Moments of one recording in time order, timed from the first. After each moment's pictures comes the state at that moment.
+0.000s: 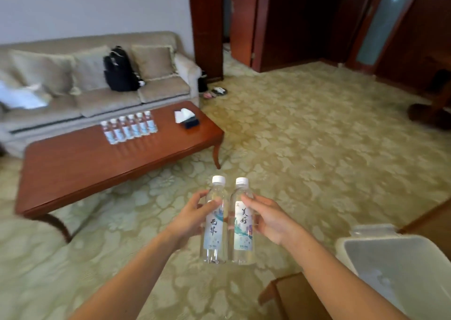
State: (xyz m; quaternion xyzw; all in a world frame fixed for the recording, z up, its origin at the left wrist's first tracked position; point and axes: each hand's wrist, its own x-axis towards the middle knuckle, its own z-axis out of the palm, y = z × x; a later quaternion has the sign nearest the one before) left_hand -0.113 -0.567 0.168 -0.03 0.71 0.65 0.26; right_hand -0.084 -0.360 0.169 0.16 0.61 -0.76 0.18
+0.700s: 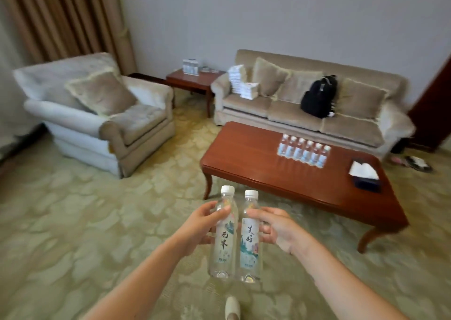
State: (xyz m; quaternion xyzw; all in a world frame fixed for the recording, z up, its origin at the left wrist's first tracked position) left_hand -0.064 -0.875 0.183 -0.30 0.61 0.73 -0.04; right_hand -0.211 -0.725 0.190 -0.10 0.66 -0.58 0.47
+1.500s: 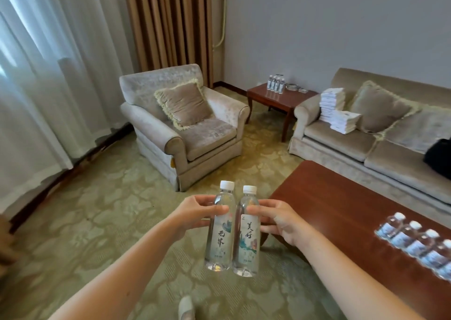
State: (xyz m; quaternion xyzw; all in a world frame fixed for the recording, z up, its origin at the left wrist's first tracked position) left_hand -0.180 -1.210 0.212 -0.43 0.58 0.67 -0.16; right_hand -0.400 -1.116 0.201 -0.28 0.63 -0.46 0.56
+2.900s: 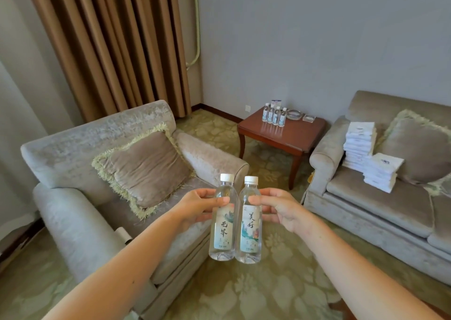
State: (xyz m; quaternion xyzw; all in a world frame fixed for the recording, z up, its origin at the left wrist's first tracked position) left_hand -0.534 -1.980 0.217 -0.38 0.59 0.70 -0.14; right_hand -0.739 -1.856 0.221 -0.27 0.64 -0.51 0.52
